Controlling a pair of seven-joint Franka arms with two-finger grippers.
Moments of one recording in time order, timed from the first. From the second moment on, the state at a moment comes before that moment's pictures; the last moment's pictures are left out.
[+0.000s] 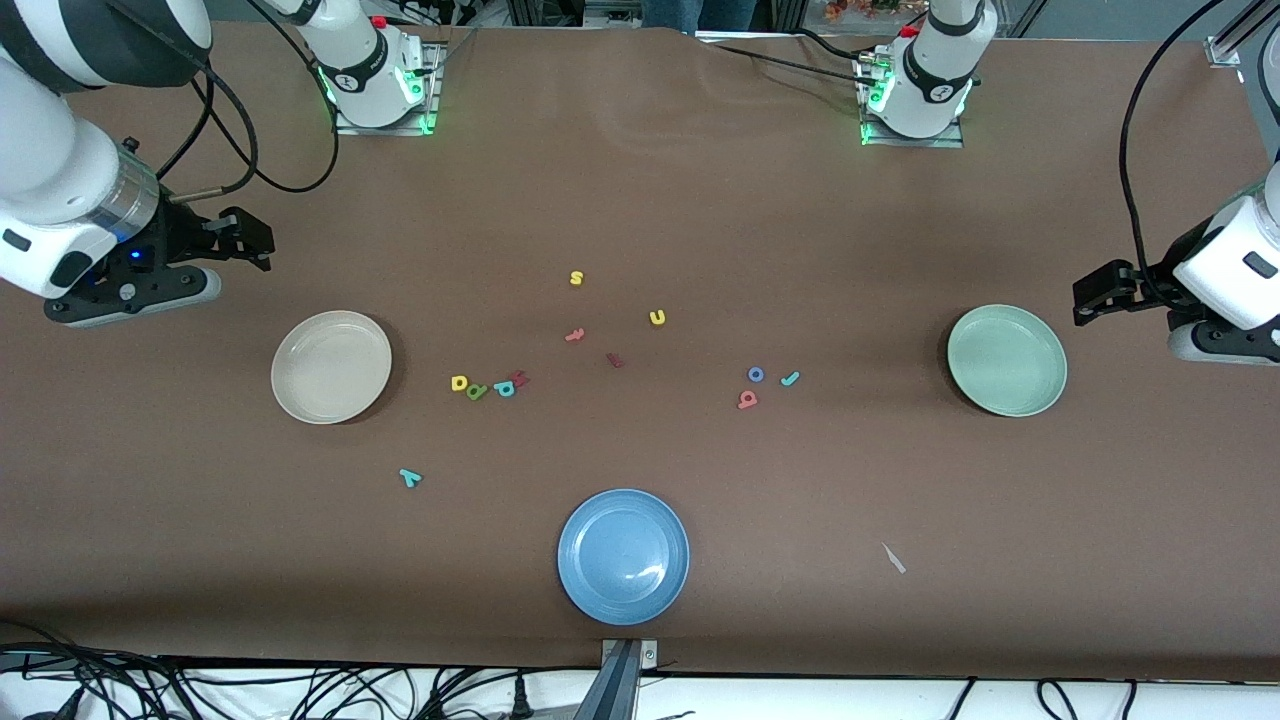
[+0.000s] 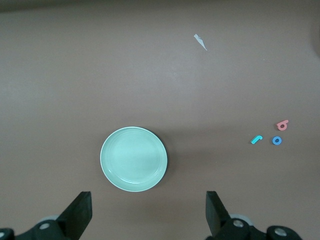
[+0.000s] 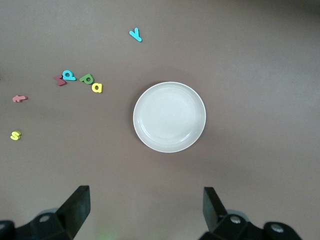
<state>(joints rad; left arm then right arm) 0.00 0.23 -0.06 -1.35 0.07 1.55 0.01 0.12 0.15 0.05 -1.50 -0.09 1.54 -0.11</state>
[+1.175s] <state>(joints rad) -0.02 0.23 -0.08 -1.35 0.22 1.51 -0.01 0.11 0.17 0.04 -1.49 0.00 1.55 -0.08</state>
